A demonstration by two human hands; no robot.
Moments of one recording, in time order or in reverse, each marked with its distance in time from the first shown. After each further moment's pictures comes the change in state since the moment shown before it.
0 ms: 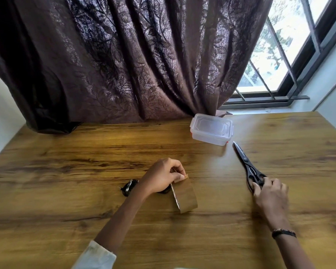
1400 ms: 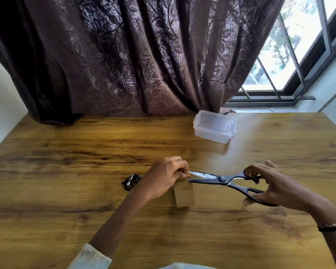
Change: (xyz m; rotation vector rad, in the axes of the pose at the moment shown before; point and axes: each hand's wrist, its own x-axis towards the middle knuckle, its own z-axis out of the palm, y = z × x) left_hand -0.014 -0.003 0.006 0.214 0.105 0.247; right_hand 0.016 -0.016 -0.113 0.273 -0.522 -0.808
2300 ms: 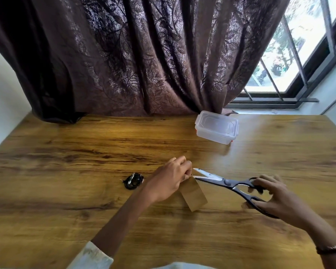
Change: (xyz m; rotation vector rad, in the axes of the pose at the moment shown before) left_hand -0.002 0.009 0.006 0.118 -0.042 0.020; right_hand -0.020 0.007 0.029 0.069 0.191 0.072
